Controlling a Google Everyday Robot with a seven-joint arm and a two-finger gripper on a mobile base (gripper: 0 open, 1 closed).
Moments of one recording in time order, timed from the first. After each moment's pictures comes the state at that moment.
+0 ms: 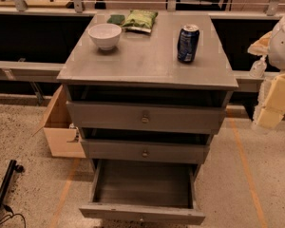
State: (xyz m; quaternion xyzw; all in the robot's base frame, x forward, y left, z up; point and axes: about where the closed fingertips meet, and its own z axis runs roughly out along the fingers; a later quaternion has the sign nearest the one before) arm 0.438 -0.217 0.976 -0.60 0.78 -0.03 0.16
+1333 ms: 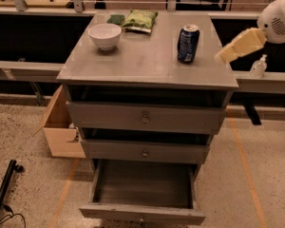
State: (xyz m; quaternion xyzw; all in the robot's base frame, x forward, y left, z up) arm 0.604 -0.249 0.986 -0.35 0.86 0.03 0.37
